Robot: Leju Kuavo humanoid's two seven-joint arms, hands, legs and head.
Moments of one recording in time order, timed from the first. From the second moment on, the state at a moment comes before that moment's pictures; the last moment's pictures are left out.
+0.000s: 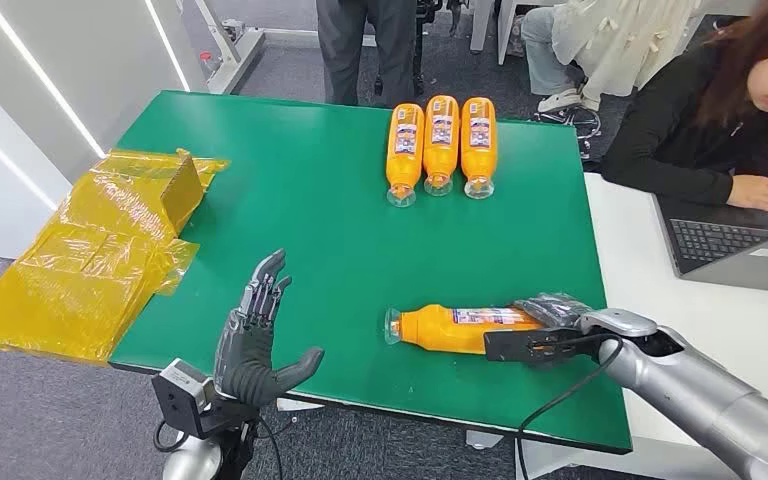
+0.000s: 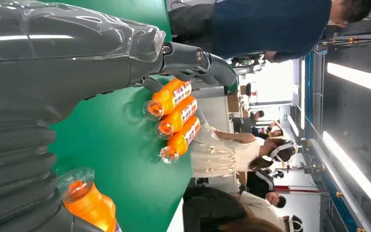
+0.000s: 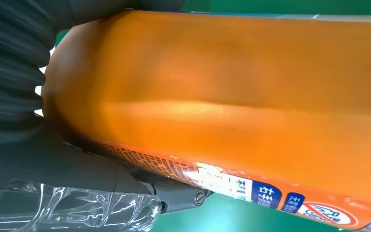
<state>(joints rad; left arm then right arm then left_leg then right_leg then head) 0.06 -0.09 -0.28 -1.47 -0.10 -0.04 -0.53 -0.85 -0.56 1.05 -1.00 0.43 0.35 -0.11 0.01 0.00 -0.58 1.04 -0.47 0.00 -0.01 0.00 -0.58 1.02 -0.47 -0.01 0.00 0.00</state>
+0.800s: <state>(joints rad) 0.13 -0.09 -0.28 -1.57 -0.17 0.04 -0.49 -0.35 -0.61 0.61 -1.51 0.77 -0.19 -0.07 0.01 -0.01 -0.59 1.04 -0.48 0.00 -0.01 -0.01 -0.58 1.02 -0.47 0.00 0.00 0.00</state>
